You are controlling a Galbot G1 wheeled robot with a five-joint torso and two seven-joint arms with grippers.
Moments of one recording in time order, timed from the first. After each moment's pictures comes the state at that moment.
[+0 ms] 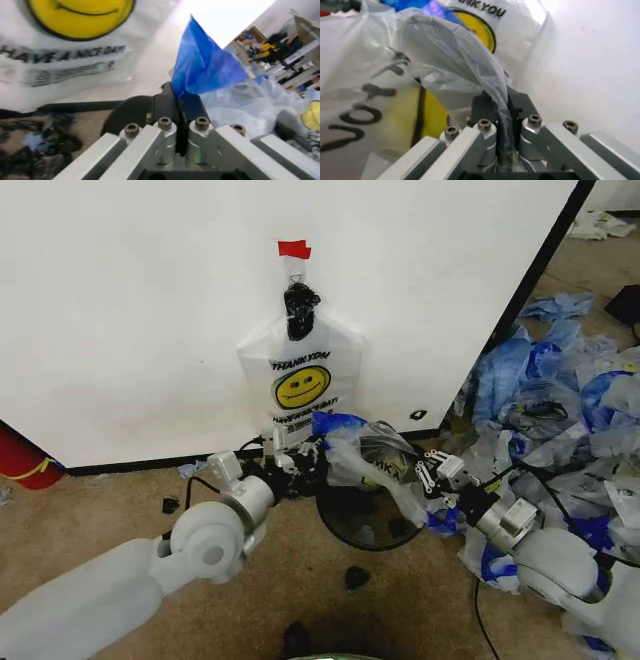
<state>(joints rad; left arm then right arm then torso) 0.61 -0.66 0.36 -2.13 -1.43 -0.08 -0.42 -1.07 0.41 0.01 2.03 0.54 0.28 0.13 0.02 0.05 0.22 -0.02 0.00</state>
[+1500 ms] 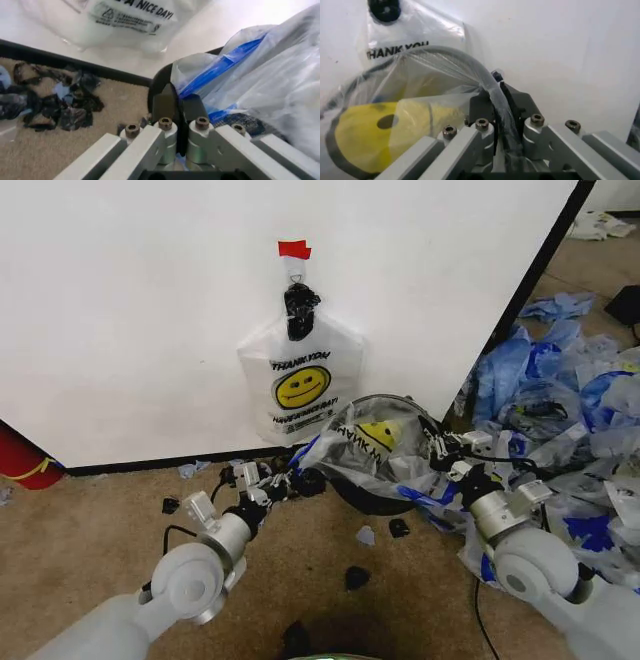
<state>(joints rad) 1.05 -0.73 0.07 -2.09 -1.37 -0.07 -0.33 -1.19 0.68 0.24 2.09 0.84 0.18 0.26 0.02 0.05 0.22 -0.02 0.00</state>
